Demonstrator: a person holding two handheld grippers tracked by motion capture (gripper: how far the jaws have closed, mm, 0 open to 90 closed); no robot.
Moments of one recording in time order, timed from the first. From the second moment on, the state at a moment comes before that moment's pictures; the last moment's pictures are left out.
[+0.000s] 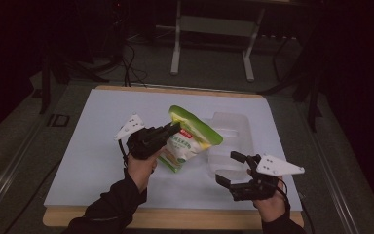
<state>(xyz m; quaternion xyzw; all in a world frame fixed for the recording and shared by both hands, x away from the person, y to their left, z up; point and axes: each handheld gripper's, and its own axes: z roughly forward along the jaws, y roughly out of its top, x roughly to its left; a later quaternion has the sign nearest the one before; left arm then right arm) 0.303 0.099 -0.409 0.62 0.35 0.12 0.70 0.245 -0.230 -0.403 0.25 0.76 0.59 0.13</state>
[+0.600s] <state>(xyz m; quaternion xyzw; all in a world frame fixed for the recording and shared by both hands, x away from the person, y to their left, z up) 0.290 0.079 -0.416 0.59 0.33 0.08 0.73 0.289 -0.189 -0.404 0.30 0.77 0.56 0.10</state>
